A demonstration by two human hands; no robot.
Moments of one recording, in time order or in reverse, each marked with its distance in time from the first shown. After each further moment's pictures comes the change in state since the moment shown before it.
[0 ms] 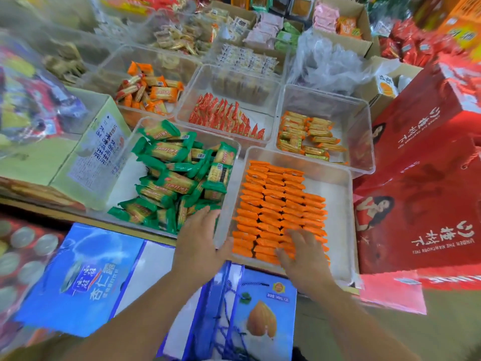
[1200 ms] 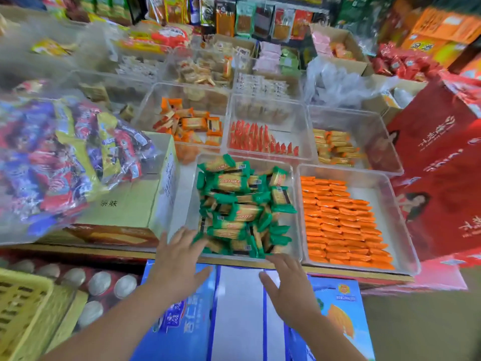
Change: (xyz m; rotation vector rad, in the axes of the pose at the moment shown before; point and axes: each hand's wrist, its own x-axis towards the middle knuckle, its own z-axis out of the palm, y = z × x) left_hand 0.015 -0.206 -0.167 0.573 -0.328 0.256; right_hand -0.052 -0.225 0.110 0.088 0.071 0.015
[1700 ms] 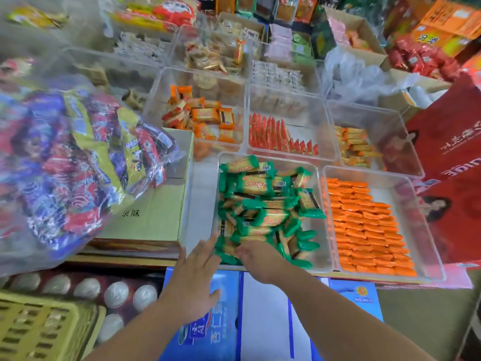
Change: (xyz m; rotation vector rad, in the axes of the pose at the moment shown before) left_hand 0.002 -0.054 0.045 -0.196 -0.131 0.163; right_hand 0.108 -0.115 0.035 -0.023 -0.444 -0.022
